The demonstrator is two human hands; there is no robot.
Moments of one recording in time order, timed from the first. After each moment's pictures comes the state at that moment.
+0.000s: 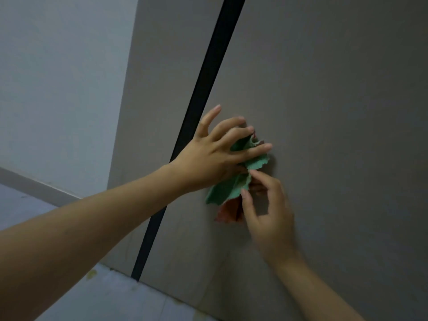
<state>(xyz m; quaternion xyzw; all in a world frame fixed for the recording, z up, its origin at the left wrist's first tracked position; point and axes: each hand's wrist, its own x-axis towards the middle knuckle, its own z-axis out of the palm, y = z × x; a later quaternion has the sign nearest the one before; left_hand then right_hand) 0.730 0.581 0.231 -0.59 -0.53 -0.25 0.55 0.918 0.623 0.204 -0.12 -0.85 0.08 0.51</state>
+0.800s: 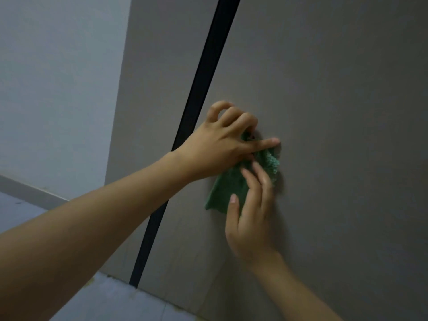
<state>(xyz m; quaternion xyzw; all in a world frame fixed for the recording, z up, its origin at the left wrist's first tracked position) 0.732 0.591 0.263 -0.60 -0.47 -0.28 0.58 0.892 0.614 0.185 -0.14 -0.83 0.01 0.53</state>
